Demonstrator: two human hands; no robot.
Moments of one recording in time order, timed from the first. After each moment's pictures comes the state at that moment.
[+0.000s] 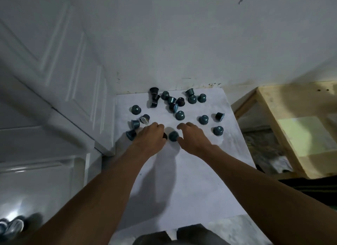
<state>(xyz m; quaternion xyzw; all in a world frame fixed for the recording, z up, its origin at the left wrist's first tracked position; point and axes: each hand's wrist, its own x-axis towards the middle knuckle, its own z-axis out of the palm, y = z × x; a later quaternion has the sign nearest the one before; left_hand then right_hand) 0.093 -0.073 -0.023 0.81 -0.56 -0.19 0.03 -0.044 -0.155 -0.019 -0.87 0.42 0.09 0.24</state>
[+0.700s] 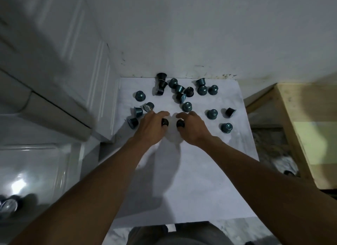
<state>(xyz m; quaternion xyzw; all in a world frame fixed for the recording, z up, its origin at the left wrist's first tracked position) 0.102 -0.077 -0.048 0.83 -0.47 -0.24 0.19 -0.021 -0.174 -0.041 -0.87 0.40 0.08 0.29</state>
